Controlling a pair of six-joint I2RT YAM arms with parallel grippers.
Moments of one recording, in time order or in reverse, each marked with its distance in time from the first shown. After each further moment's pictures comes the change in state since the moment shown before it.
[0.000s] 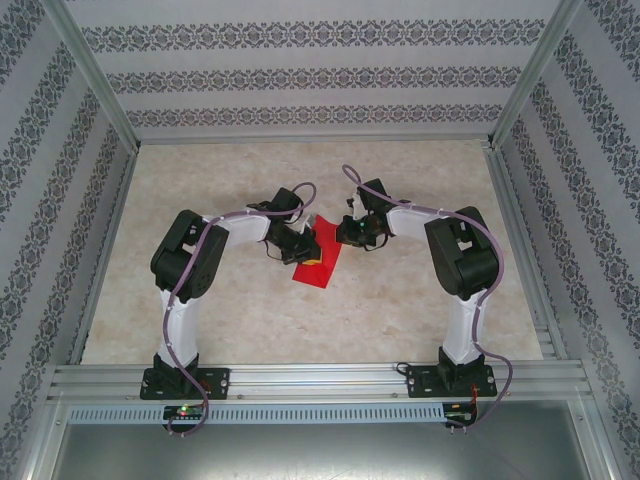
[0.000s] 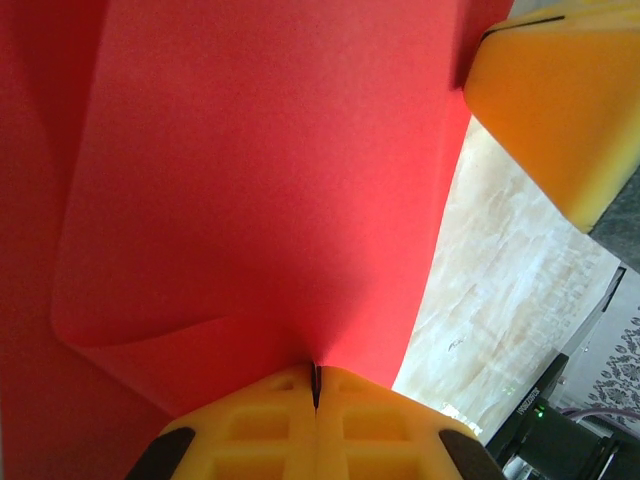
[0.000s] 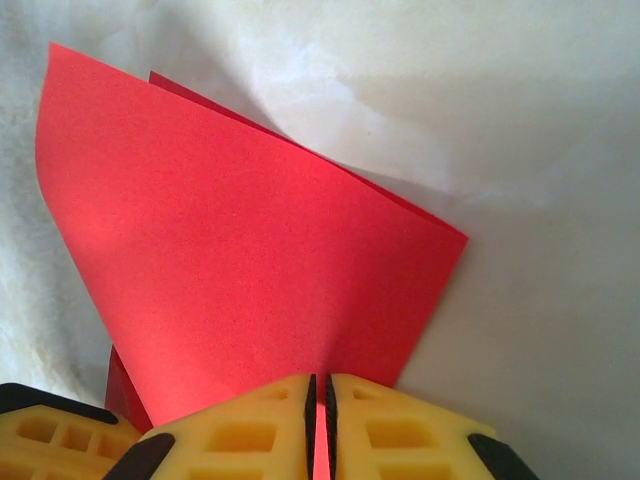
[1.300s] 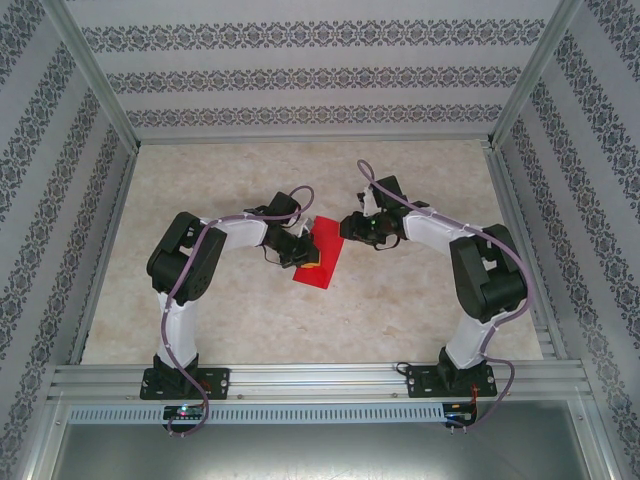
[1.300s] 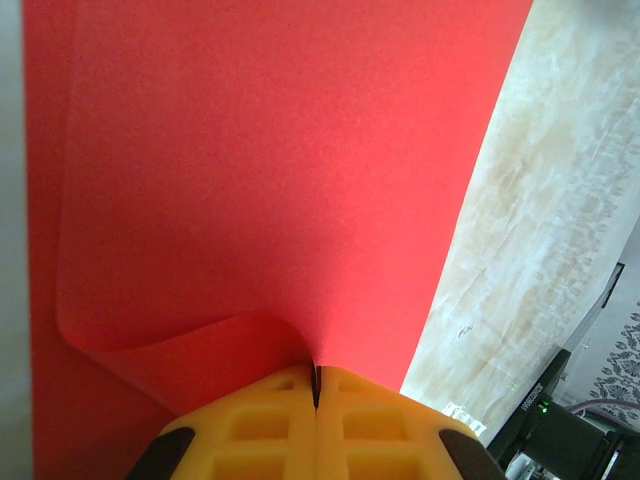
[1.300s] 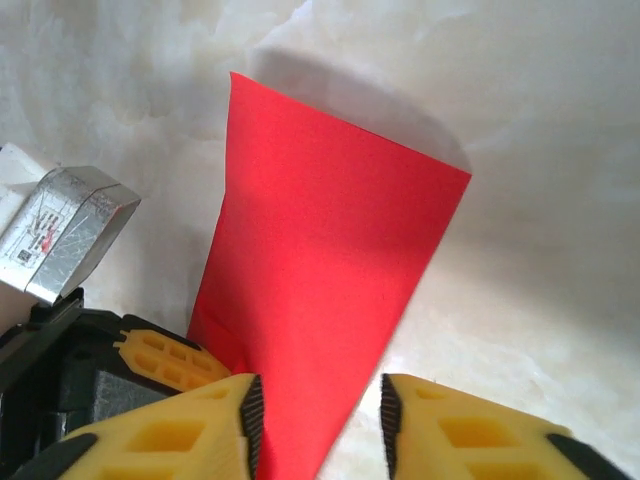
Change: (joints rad) left arm 0.000 -0.032 -0.072 0.066 0.005 -0.008; right arm -0.028 -0.201 -0.100 -0.010 -0.003 0.016
